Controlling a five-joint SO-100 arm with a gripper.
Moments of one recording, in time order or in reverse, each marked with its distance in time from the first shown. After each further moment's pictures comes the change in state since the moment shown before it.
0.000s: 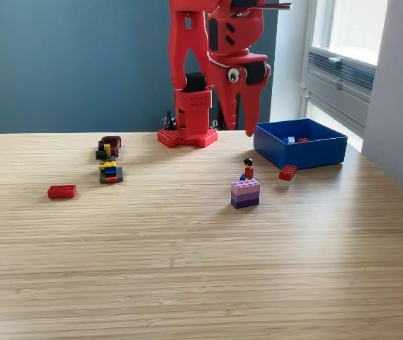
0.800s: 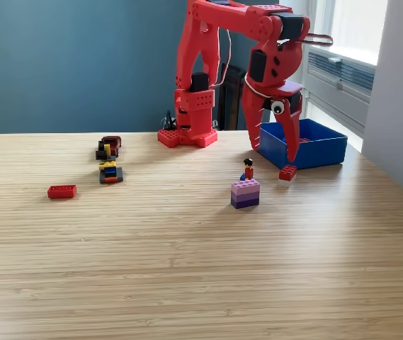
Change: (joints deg) arm -6.9 -22.8 -11.1 -0.4 -5.0
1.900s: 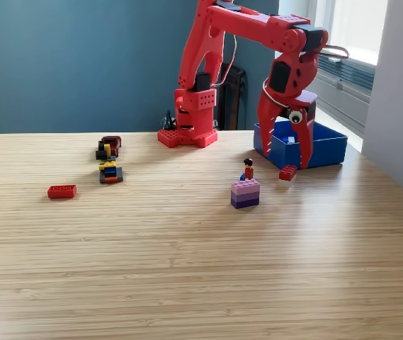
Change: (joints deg) arm -6.8 -8.9 -3.8 -0.1 2.4
